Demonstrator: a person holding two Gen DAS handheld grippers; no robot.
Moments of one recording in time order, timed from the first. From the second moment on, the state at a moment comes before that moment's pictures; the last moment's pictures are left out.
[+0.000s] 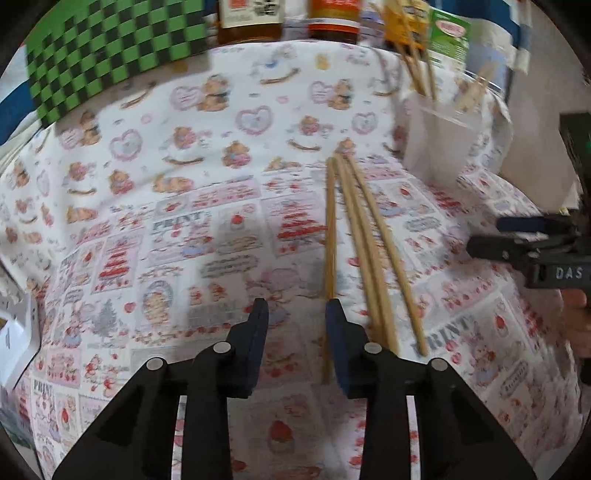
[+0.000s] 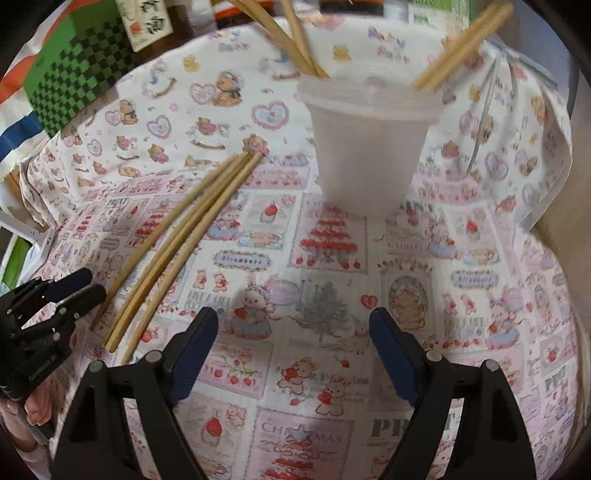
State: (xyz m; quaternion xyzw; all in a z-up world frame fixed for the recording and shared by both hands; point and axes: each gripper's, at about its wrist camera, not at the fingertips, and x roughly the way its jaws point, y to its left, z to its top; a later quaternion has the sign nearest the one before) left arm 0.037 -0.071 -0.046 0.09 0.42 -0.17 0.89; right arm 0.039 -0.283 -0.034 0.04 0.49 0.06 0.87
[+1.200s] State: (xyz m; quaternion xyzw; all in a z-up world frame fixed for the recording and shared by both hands) left arm -0.022 -0.020 0.046 -0.01 0.16 -0.10 0.98; right arm 0.023 -0.208 -0.042 -0.05 0.47 0.16 0.87
